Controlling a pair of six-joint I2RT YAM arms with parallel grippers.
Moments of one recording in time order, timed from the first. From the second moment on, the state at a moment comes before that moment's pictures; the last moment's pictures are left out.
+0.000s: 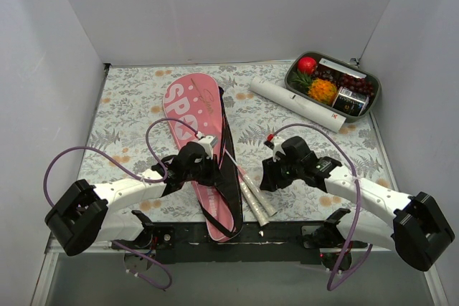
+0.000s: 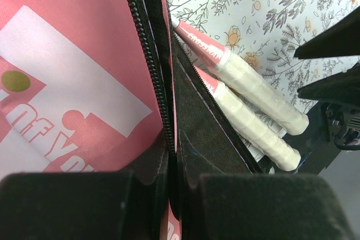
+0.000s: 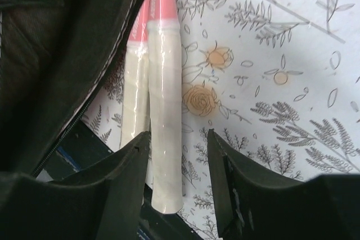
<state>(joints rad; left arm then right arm) -0.78 1.22 0.49 0.03 0.18 -0.60 0.71 1.10 0.56 -0.35 -0.31 0.31</state>
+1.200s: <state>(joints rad) -0.79 1.22 0.49 0.02 0.17 -0.60 0.75 1.10 0.38 -0.20 -0.43 0.42</state>
